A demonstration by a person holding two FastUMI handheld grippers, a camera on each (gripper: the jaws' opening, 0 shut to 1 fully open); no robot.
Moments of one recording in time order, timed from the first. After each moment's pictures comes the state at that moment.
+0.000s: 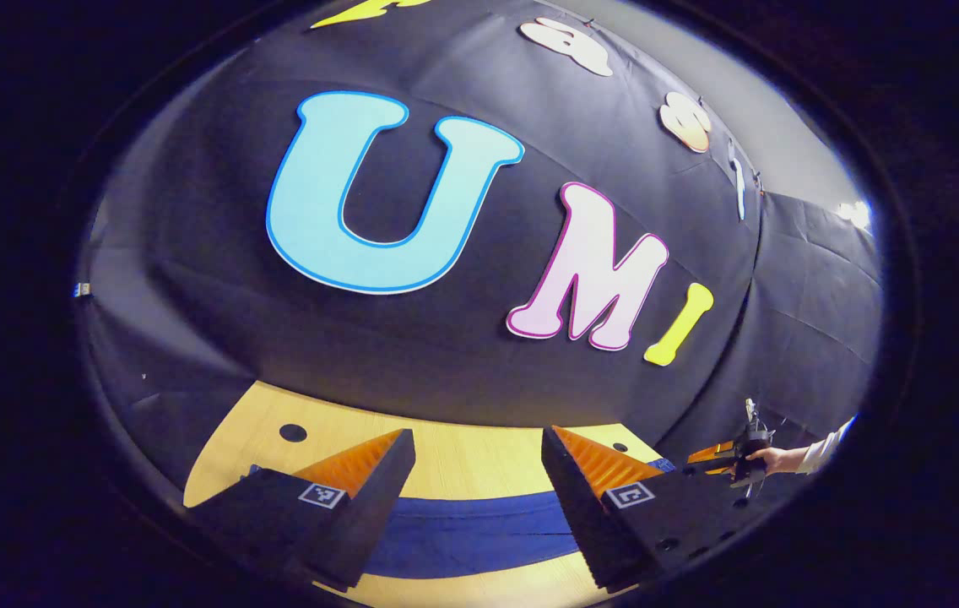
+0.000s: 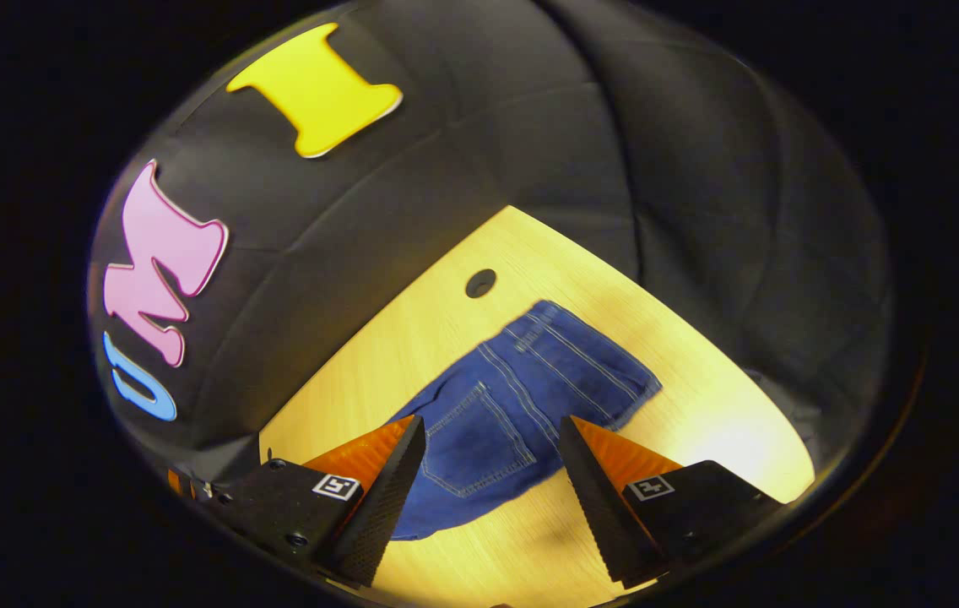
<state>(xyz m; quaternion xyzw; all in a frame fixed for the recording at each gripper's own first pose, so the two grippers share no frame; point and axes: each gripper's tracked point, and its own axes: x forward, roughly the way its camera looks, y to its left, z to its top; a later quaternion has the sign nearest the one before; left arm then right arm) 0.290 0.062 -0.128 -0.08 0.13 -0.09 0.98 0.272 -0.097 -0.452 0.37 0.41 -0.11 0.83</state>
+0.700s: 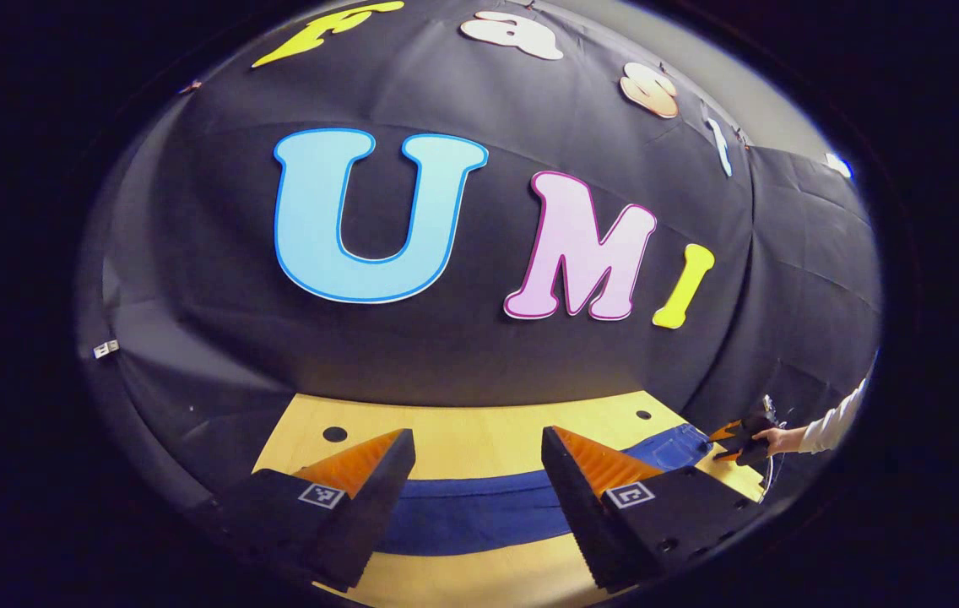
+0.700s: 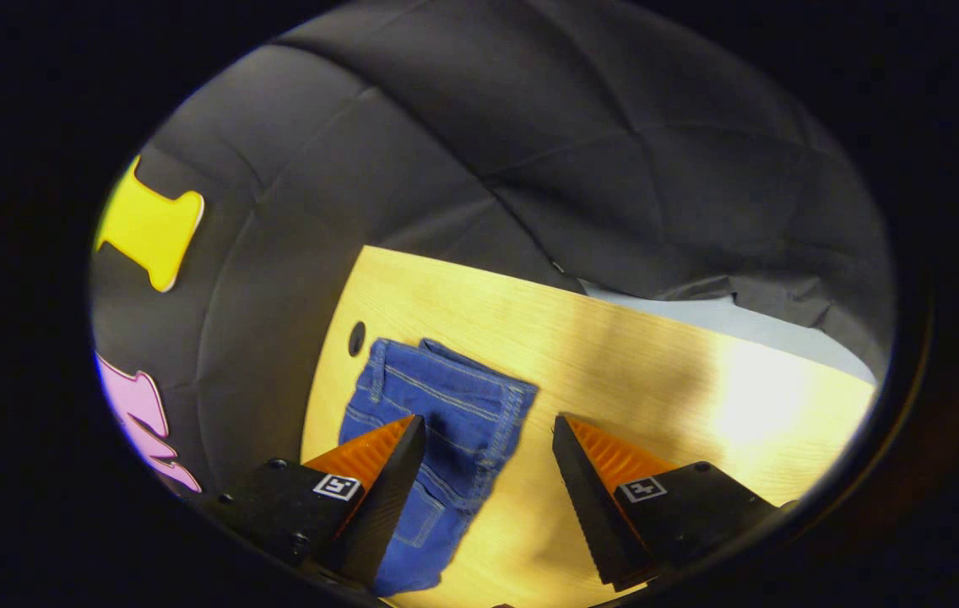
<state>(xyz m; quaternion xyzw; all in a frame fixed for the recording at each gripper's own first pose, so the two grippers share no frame) 0.242 0.056 -0.123 -0.02 0.17 -0.05 0.98 0.270 -0.170 -0.527 0.52 0.35 -0.26 0.73</state>
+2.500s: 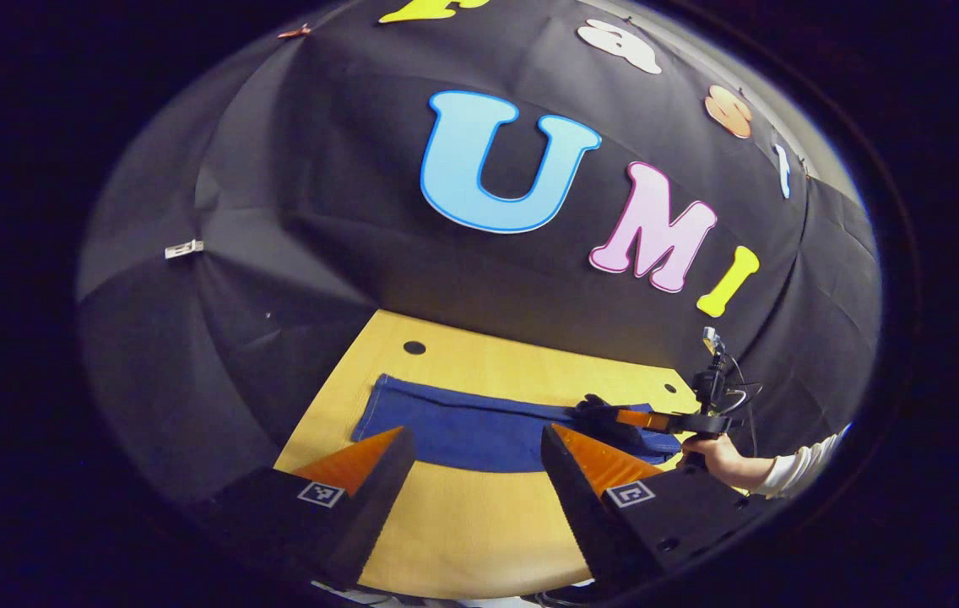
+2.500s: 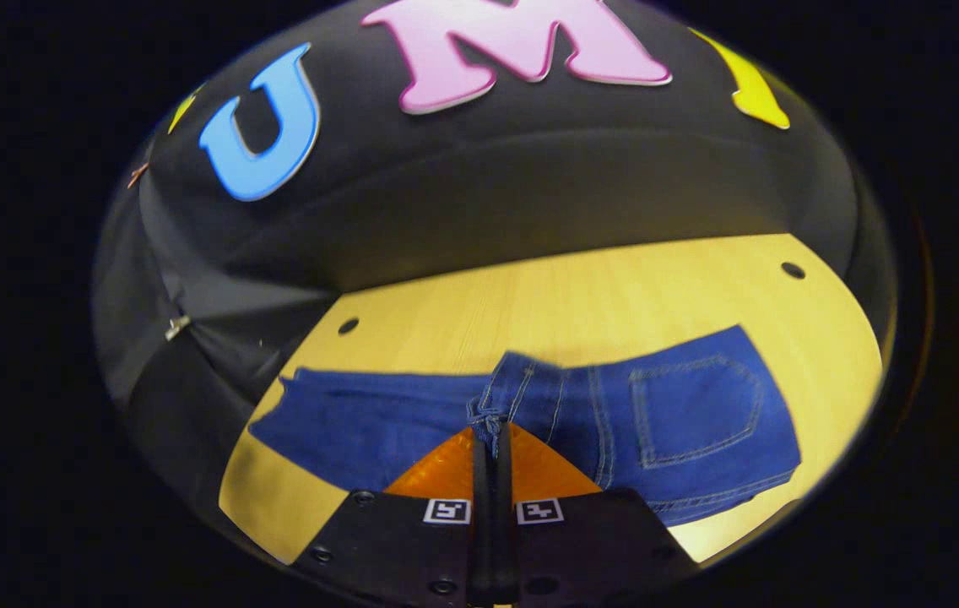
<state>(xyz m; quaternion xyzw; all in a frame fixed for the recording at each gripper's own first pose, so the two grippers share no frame) 0.084 0.184 -0.179 -0.11 0.26 0.05 0.96 0.277 0.279 -0.422 0.15 0.37 0.15 0.91</state>
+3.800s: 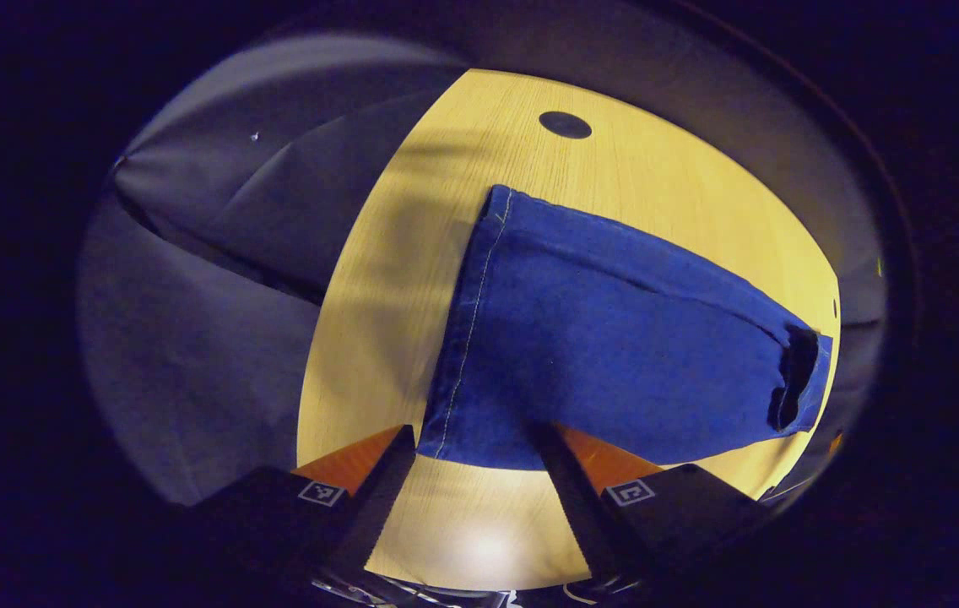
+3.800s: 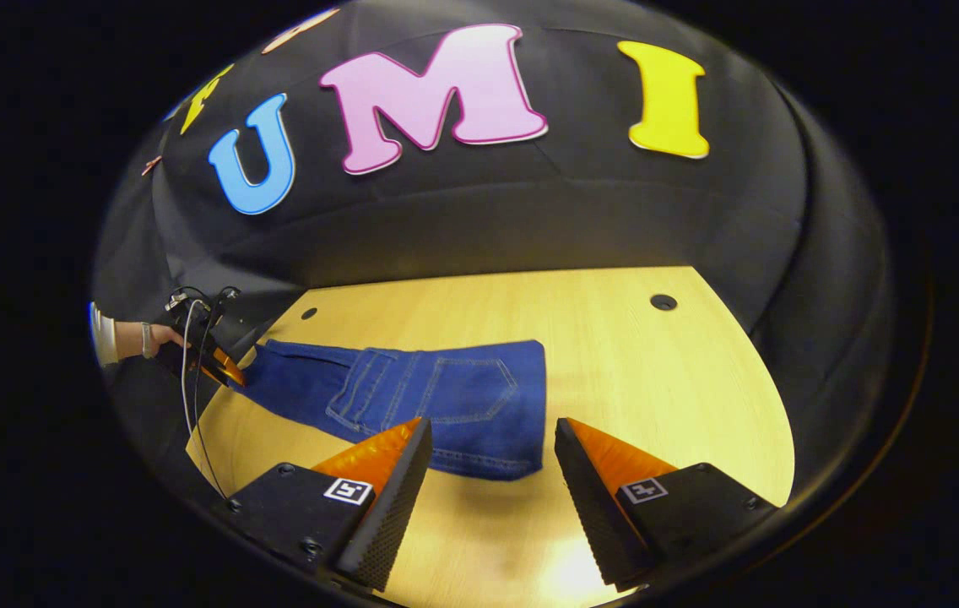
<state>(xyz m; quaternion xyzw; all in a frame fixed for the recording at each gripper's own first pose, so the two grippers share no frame) 0.219 0.319 -0.429 -0.09 0.66 0.17 0.72 0.208 0.015 -0.353 0.10 0.35 0.12 0.92</state>
